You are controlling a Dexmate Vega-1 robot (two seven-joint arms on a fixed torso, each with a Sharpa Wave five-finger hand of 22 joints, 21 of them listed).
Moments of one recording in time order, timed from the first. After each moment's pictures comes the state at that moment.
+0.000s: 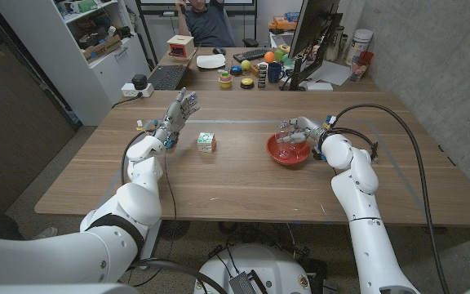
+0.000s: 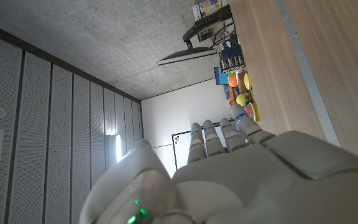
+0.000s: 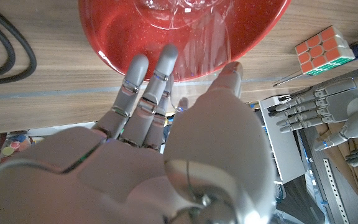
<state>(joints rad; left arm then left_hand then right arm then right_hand) 0.45 -0.09 -0.72 -0.75 0.30 -0.38 -0.80 0.30 0.11 0.08 0.13 0.38 0.12 -0.04 0.20 0.18 0.10 -0.07 0.20 0.18 0.01 -0.03 0.20 0.18 -0.06 -0.03 0.65 0.17 -1.06 0.04 0.01 -1.85 -1.11 -0.01 0.56 1.16 0.09 -0.22 0.06 0.32 0.57 -0.08 0.22 0.27 0.72 0.01 0.37 0.43 0.96 -0.14 0.40 0.67 0.41 -0.04 1.45 0.19</state>
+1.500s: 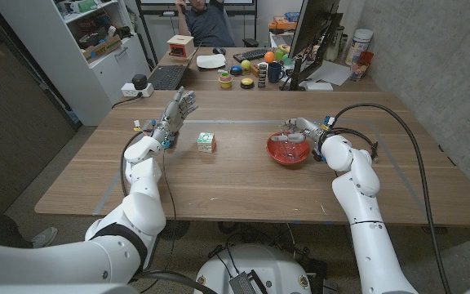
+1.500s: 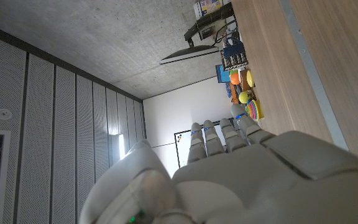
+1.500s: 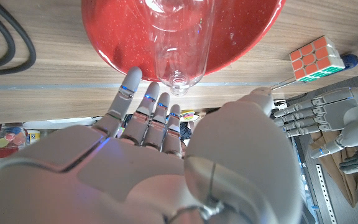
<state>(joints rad) 0.51 -0.13 -0.70 -0.88 0.28 -0.33 -0.82 0.30 0.11 0.07 0.13 0.38 0.12 -0.03 0.20 0.18 0.10 -0.06 0.20 0.18 0.01 -0.03 0.20 0.18 -0.05 -0.04 0.64 0.17 -1.08 0.03 0.01 -1.89 -1.13 0.01 0.55 0.82 -0.11 -0.34 0.15 0.45 0.34 0.00 0.19 0.21 0.42 0.01 0.20 0.32 0.45 -0.03 0.18 0.51 0.13 0.05 1.25 0.17</state>
